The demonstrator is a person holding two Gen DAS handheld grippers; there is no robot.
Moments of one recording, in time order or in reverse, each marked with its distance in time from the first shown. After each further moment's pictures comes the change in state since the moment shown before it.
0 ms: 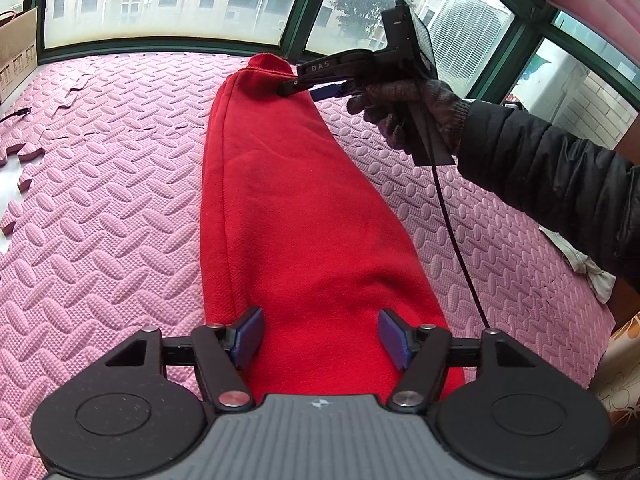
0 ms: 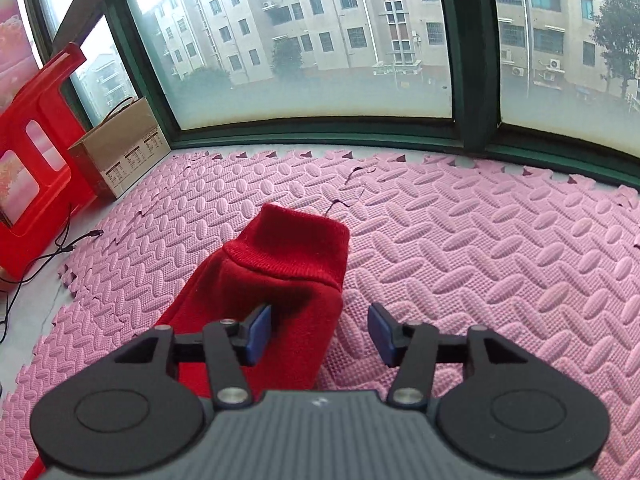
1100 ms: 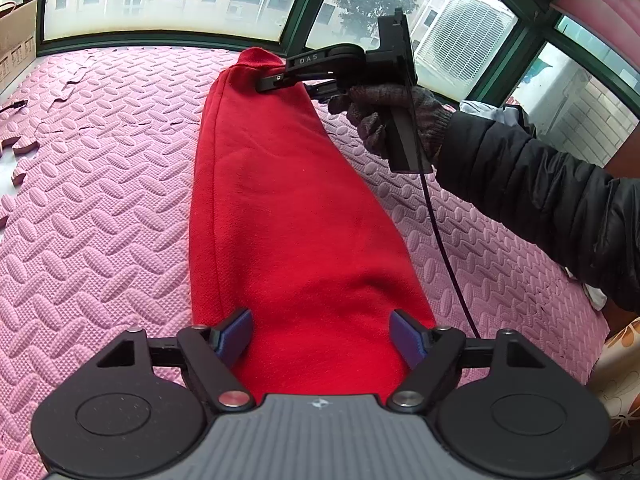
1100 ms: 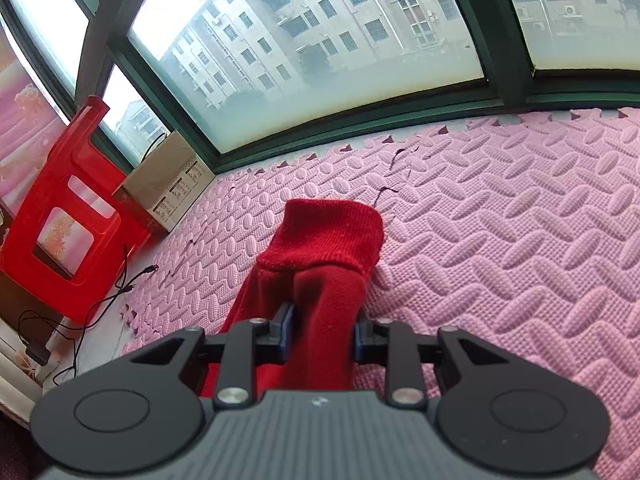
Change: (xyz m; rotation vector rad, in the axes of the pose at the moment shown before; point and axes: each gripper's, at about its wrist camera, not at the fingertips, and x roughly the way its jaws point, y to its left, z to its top) left arm 0.003 -0.004 0.002 -0.025 0.007 -0.011; right arm 0.015 -0.009 -0.005 0.171 -0.028 0.217
